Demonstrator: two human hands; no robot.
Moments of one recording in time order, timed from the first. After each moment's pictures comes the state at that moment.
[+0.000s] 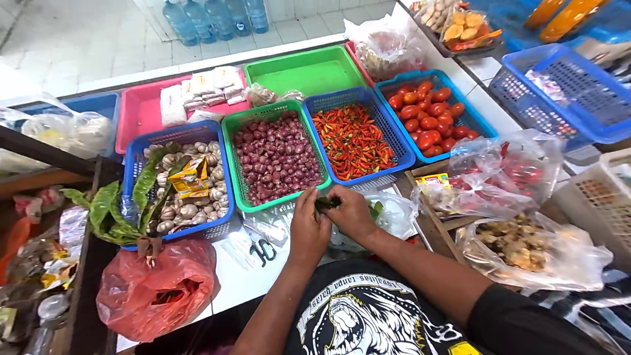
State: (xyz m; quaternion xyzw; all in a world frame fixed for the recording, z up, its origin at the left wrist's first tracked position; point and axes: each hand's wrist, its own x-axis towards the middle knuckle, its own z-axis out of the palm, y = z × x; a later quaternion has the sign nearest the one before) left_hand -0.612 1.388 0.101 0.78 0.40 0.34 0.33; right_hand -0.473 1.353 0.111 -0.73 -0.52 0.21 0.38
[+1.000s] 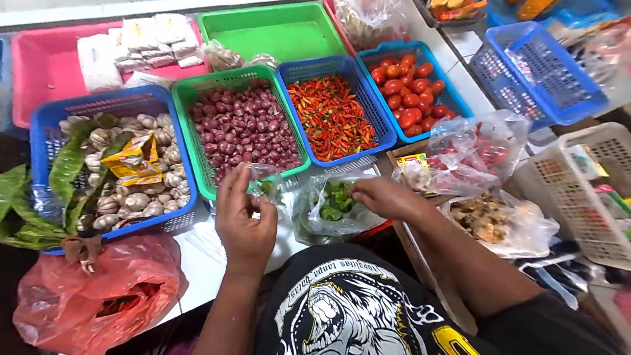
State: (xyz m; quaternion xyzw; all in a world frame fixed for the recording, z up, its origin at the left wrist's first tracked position) left_hand -0.660 1.406 0.128 0.75 0.40 0.42 0.32; right_hand -0.369 1.296 0.141 -0.73 -0.61 0.31 0.05
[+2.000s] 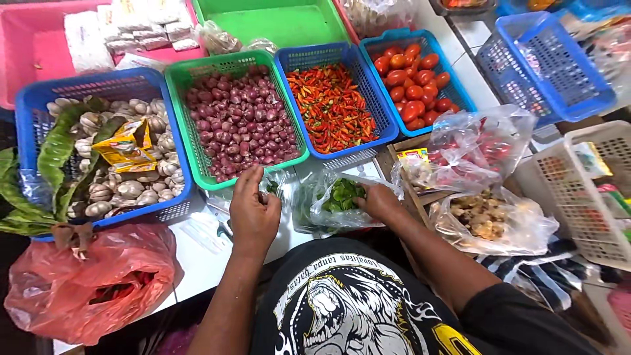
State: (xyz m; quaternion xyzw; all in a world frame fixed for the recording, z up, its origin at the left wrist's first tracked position) left_hand -0.654 1.406 0.104 0.77 0.46 0.30 0.32; right_hand -0.372 1.286 0.063 -0.85 -0.44 0.30 -0.05
